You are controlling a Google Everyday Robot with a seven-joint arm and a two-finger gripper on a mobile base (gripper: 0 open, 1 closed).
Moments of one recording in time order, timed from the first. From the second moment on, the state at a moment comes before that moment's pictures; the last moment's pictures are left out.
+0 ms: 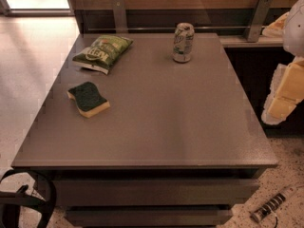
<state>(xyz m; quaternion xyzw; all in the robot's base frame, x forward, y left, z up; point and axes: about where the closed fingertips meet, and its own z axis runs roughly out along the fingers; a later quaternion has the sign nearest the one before) 0.438 -0.213 0.989 -0.60 0.78 -0.05 0.18</state>
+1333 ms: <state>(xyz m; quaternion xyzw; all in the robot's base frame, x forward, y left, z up) 0.522 -0.240 0.960 -0.47 0.79 0.02 0.39</state>
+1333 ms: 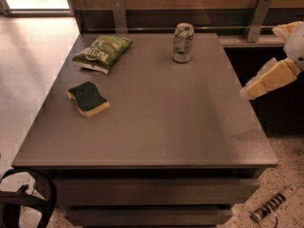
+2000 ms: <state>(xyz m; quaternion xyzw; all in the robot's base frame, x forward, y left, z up) 0.589 -0.231 0.967 -0.34 0.76 0.06 0.55</state>
